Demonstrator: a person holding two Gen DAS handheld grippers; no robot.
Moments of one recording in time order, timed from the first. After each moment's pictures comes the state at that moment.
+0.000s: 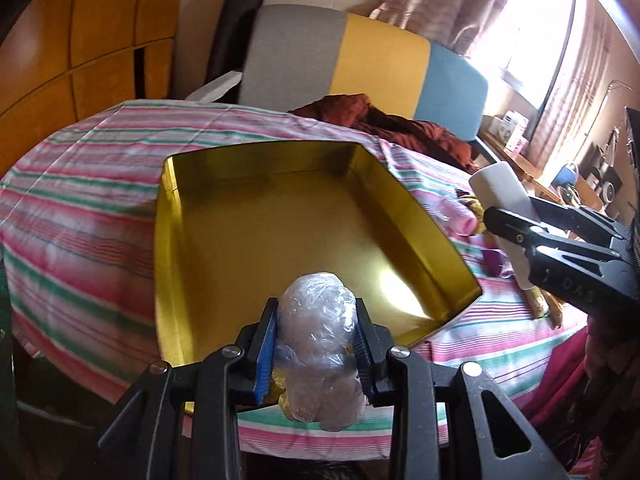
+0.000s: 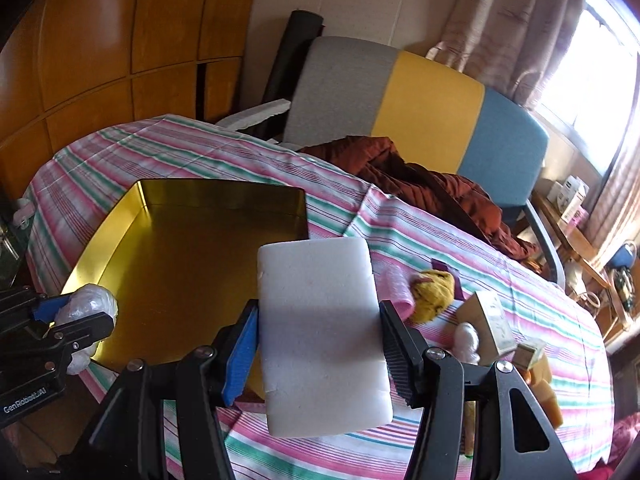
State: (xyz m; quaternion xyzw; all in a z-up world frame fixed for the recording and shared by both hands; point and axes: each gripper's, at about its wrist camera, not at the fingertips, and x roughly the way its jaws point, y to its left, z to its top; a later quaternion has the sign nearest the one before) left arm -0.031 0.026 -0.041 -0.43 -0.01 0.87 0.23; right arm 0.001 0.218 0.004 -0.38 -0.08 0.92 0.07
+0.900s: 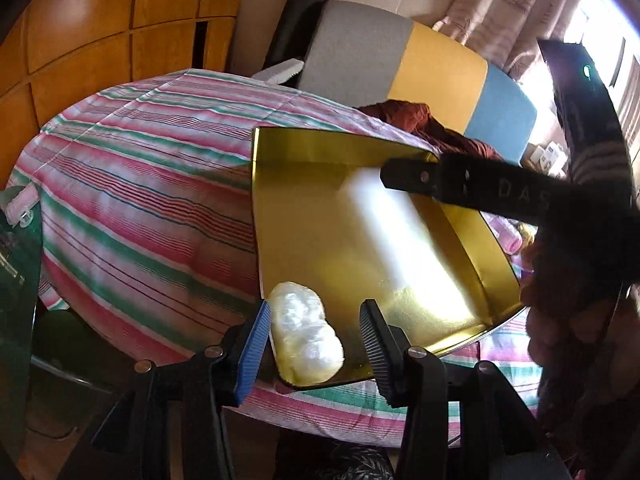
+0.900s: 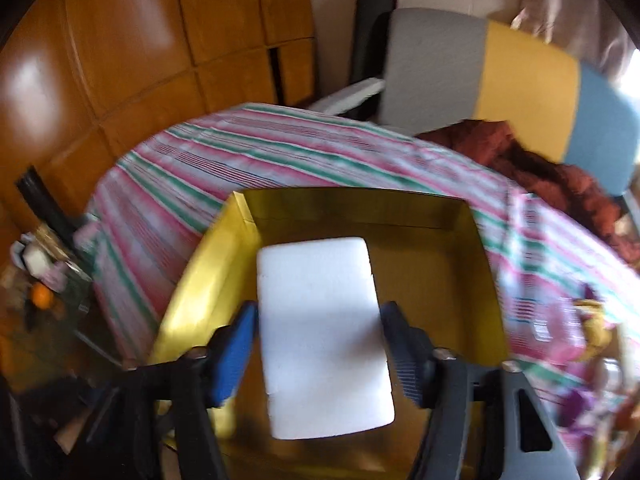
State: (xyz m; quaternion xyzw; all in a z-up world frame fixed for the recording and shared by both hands) left arm -0.037 -0.038 -0.052 -0.45 -0.06 0.88 0.16; right arm -0.096 0.135 -0.026 -0.43 0.02 0.90 -0.09
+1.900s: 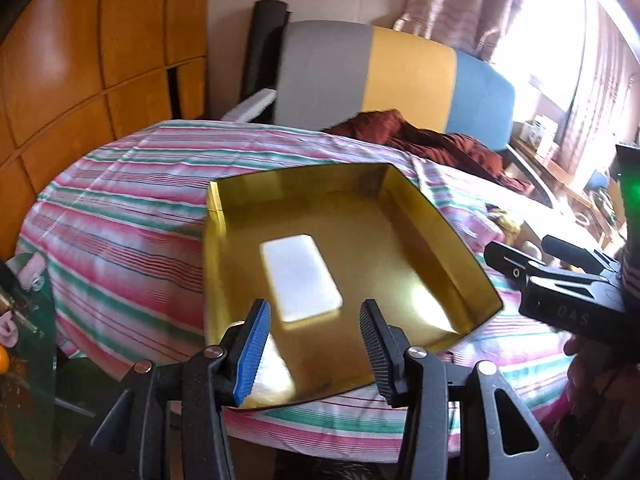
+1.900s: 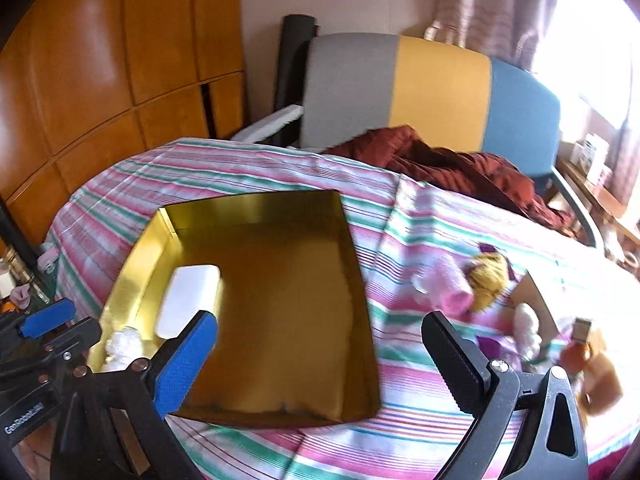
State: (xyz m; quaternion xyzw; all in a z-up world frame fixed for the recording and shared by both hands) left arm -0.025 0.027 -0.020 -0.41 0.02 0.90 0.18; right arm -0.012 0.221 -0.009 -0.37 0.01 0.93 0.05
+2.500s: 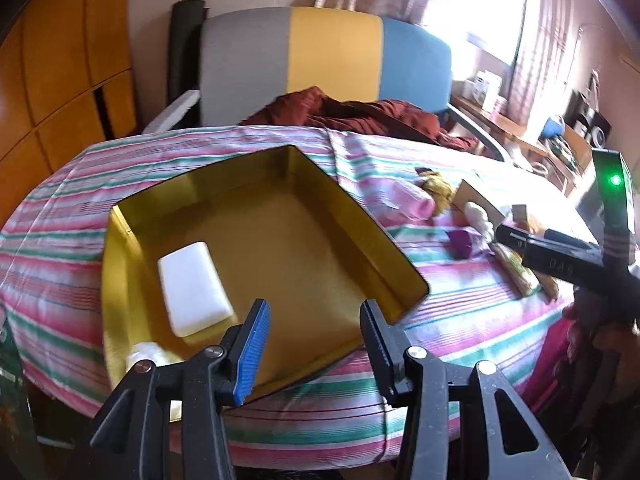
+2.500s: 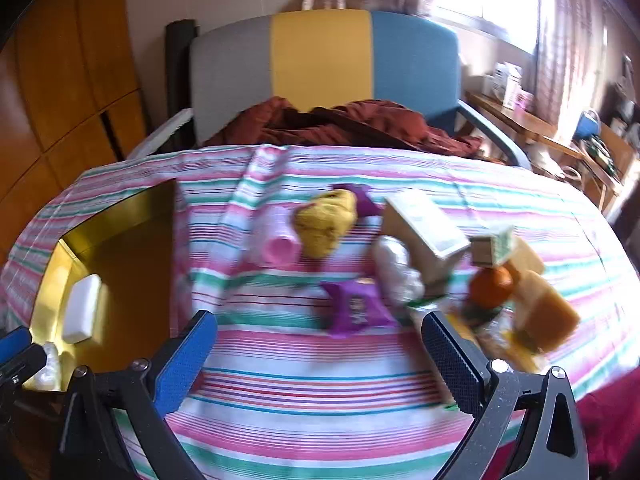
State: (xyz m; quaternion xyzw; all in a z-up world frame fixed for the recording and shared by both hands) left arm -0.011 0.110 -0.024 -0.42 0.08 0.86 0.27; right arm 0.041 0.357 -0.030 -0.39 0.09 0.90 0.19
